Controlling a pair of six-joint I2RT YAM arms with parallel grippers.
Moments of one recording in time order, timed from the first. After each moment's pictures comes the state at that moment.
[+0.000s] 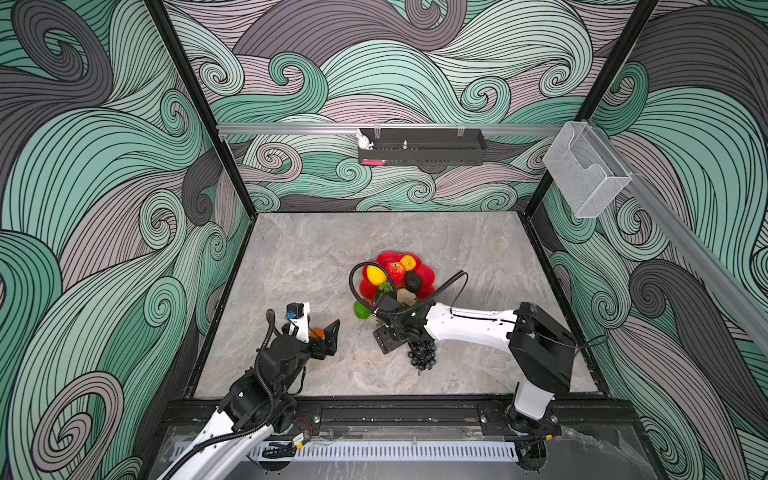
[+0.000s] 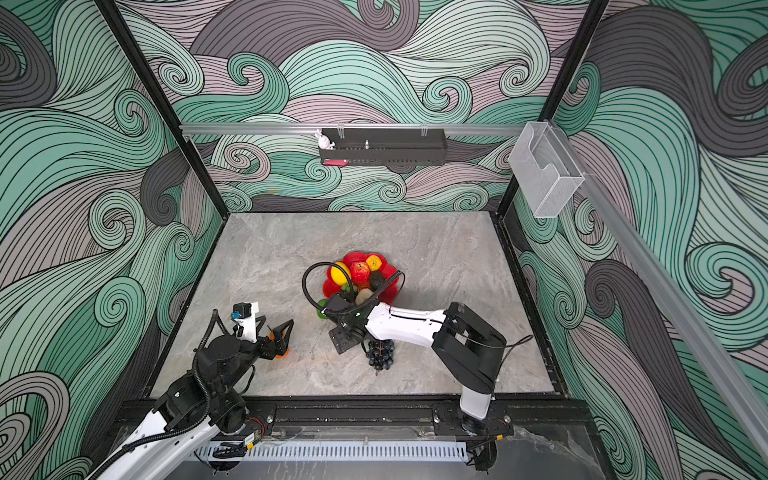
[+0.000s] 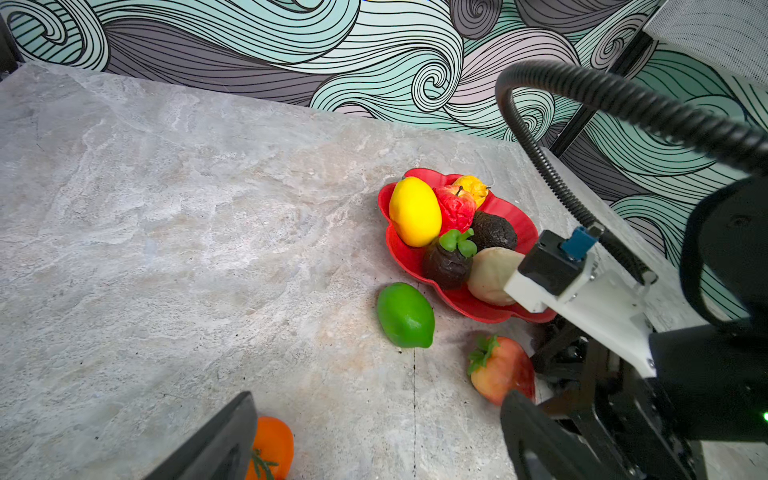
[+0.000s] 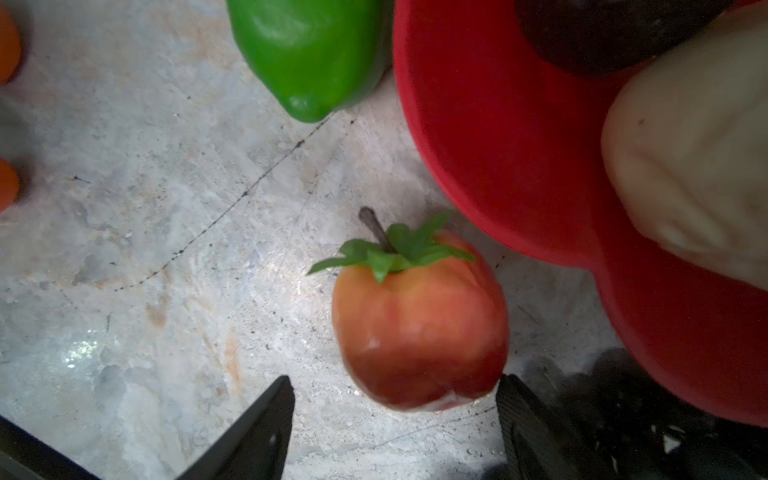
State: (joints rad) left arm -0.66 0.18 0.28 -0.47 -0.30 -0.41; right arm 1.06 1.78 1.14 -0.58 0.10 0.44
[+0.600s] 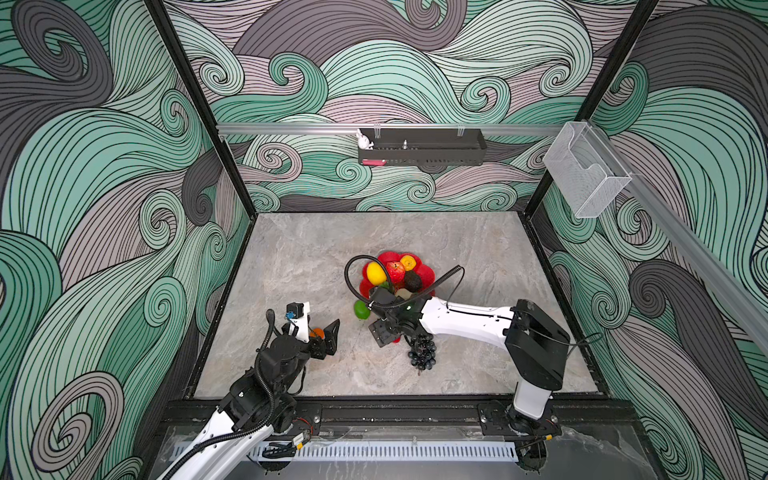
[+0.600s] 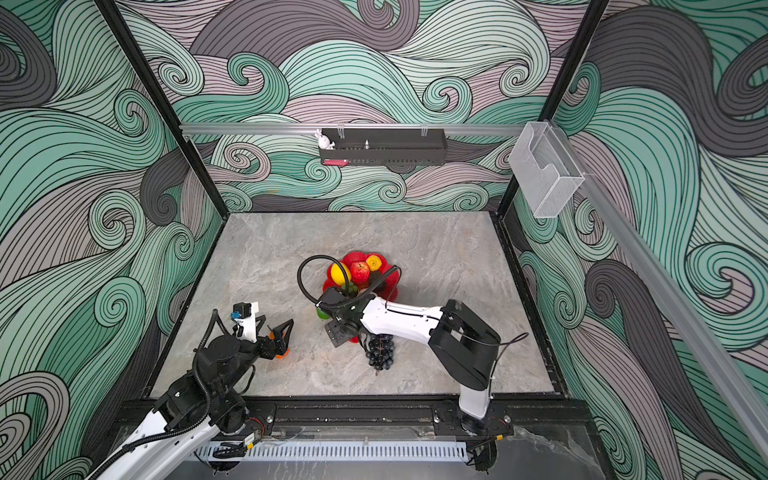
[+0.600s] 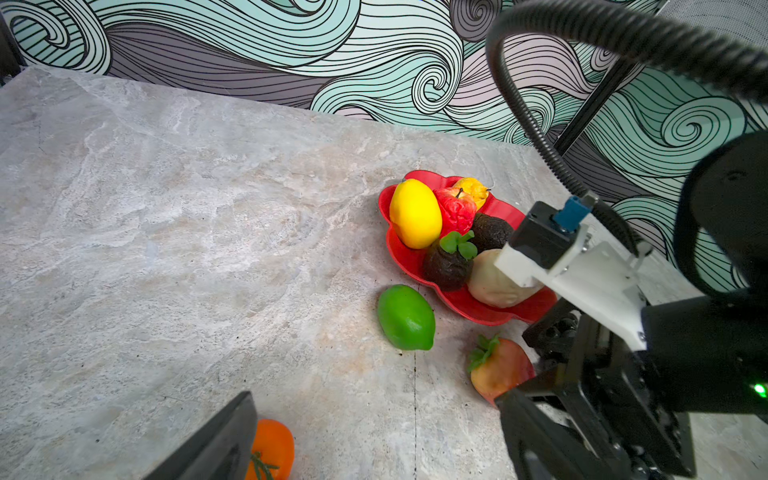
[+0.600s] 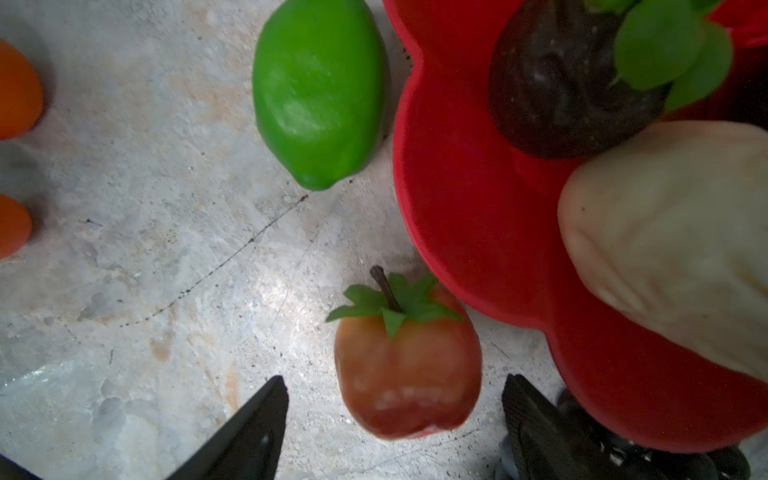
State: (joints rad) left arm -0.66 0.18 0.28 -0.46 -0.30 -0.41; right arm 1.05 1.84 1.26 -0.63 0.15 0.39
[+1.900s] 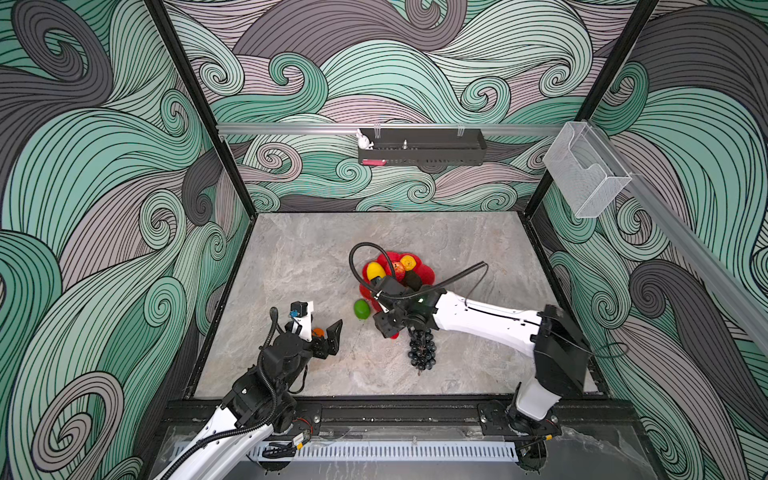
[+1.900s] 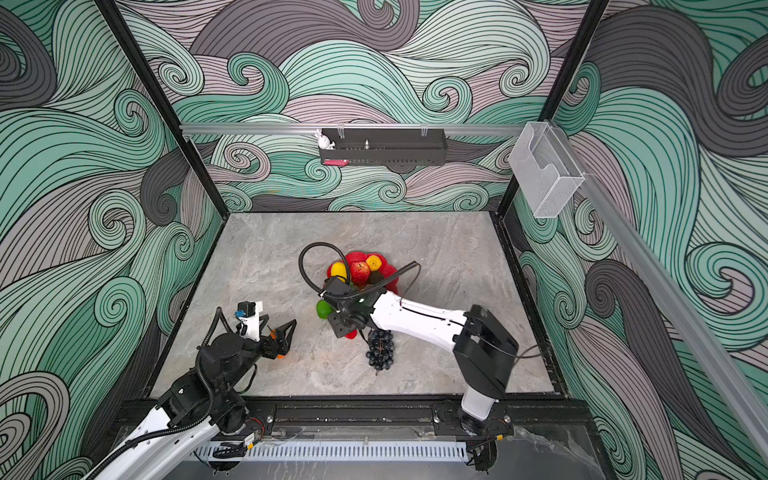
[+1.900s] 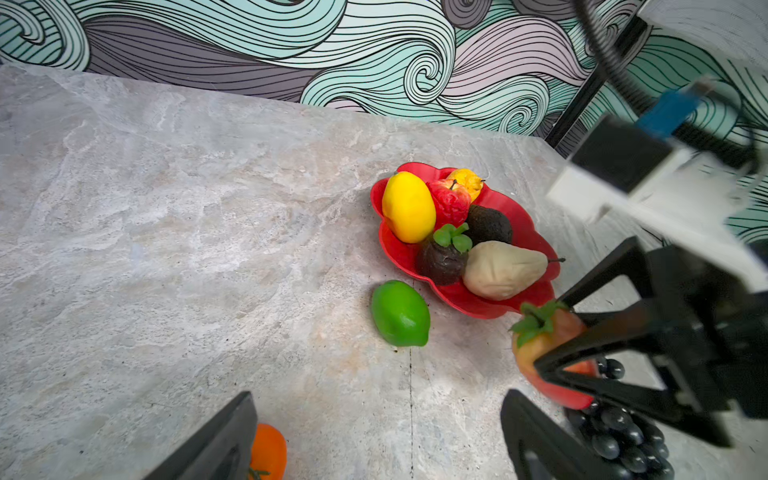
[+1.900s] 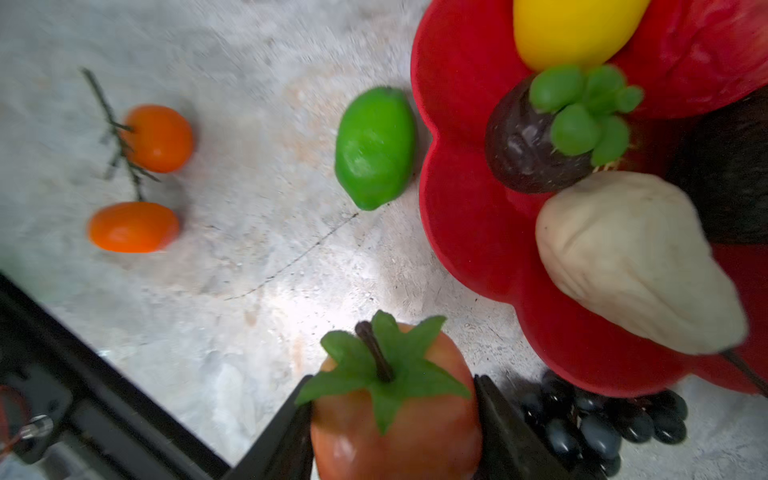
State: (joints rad) left arm -0.66 0.22 0.27 -0.41 -0.25 -0.39; right arm 1.02 1.64 1.26 -0.67 0.08 0.38
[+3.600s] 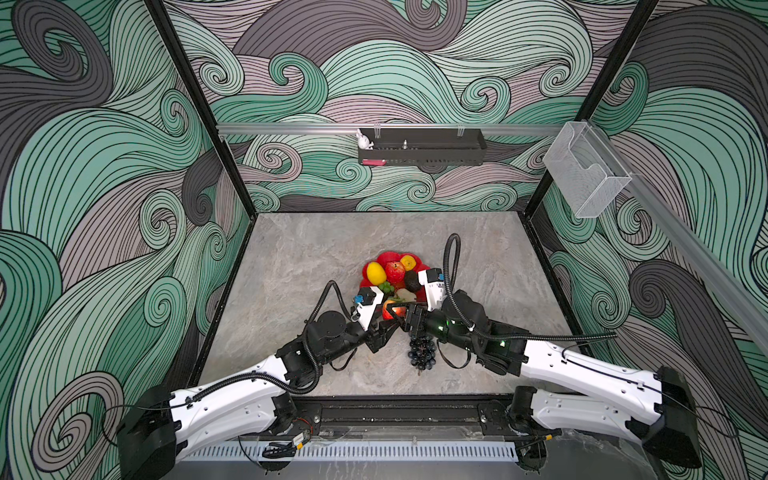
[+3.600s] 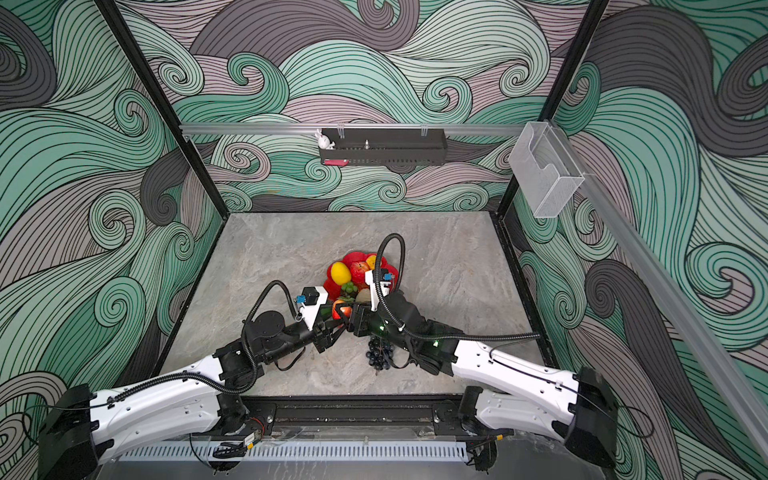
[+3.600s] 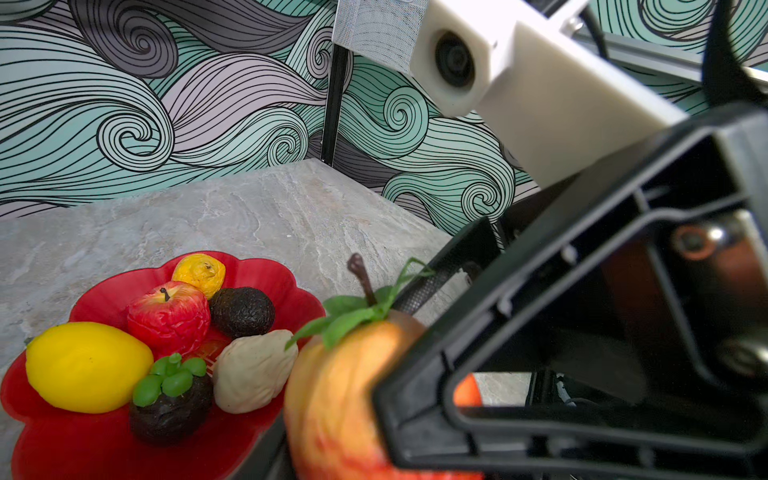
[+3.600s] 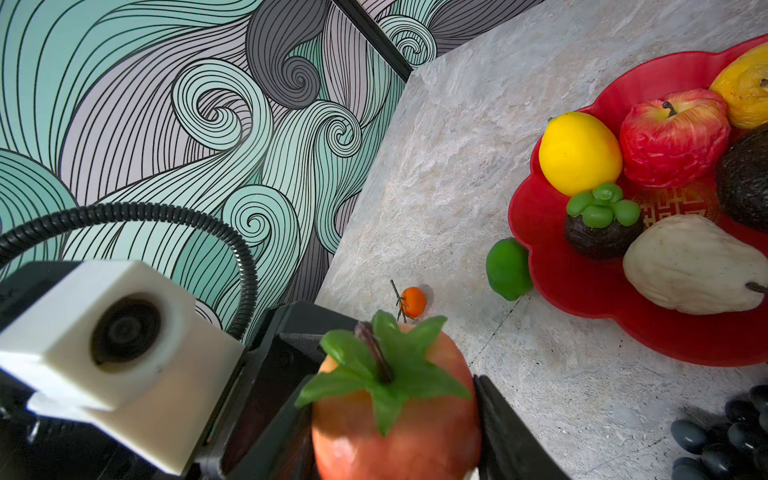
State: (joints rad) left arm -0.95 0.90 0.43 0.32 0.01 -0.24; right arm 1.07 1.06 0.78 -0.07 0.08 0.85
